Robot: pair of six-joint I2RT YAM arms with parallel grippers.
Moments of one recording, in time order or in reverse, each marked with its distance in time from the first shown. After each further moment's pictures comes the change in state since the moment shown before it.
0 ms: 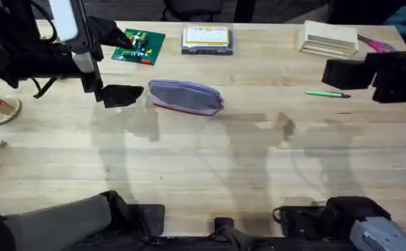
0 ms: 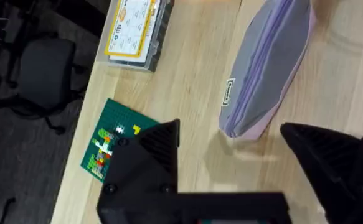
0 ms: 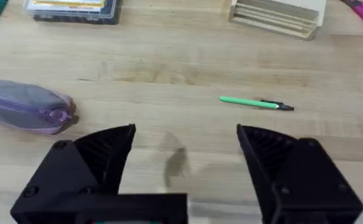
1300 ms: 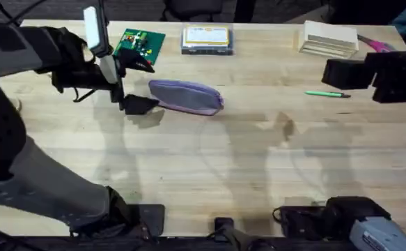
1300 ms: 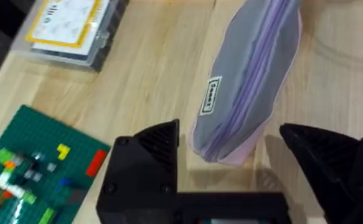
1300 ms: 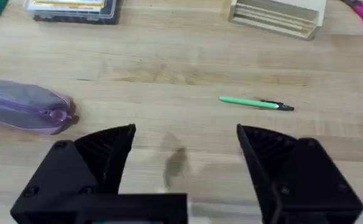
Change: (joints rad) left arm -0.040 0.387 0.000 0.084 0.117 0.016; right arm 0.000 0.000 0.000 0.000 0.000 0.000
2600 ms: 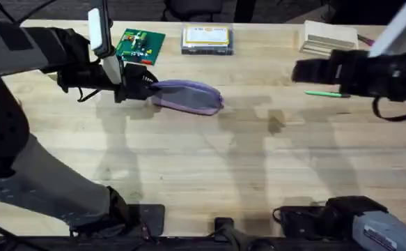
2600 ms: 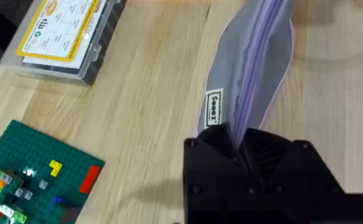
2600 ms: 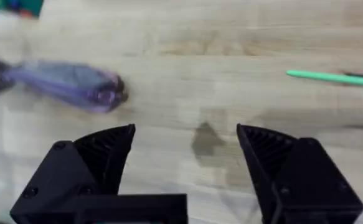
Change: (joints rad) left arm -0.023 0.015 0.000 0.007 0.013 0.003; right arm 0.046 0.190 0.000 0.002 -0.187 0.139
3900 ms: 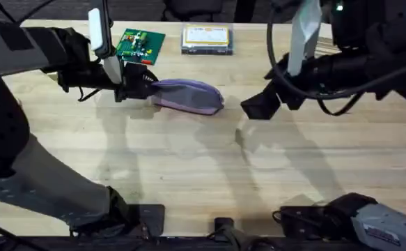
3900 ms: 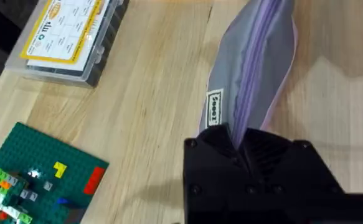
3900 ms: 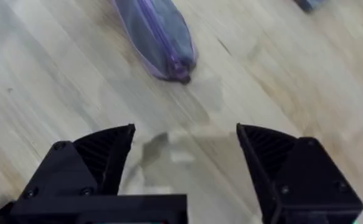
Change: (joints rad) left arm -0.002 0.000 0.000 0.018 0.000 0.000; right arm 0.328 0.195 0.000 0.131 -0.093 -0.508
